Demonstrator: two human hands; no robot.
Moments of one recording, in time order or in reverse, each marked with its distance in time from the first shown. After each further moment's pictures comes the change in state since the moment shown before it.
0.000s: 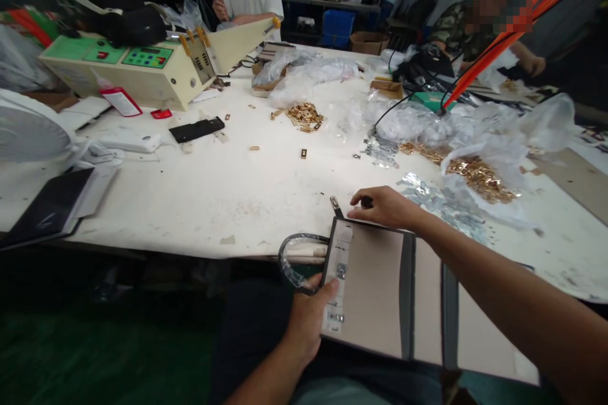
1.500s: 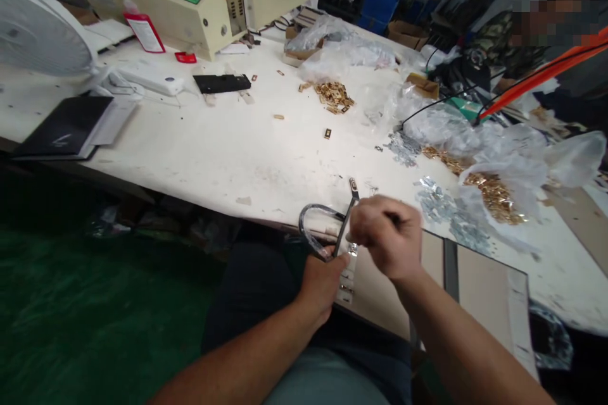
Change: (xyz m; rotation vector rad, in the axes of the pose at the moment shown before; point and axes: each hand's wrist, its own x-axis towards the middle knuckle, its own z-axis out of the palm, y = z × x) left_hand -0.005 0.013 0.028 -0.160 0.073 0.075; right_hand -0.052 -0.098 0.088 0.663 0.420 -0.396
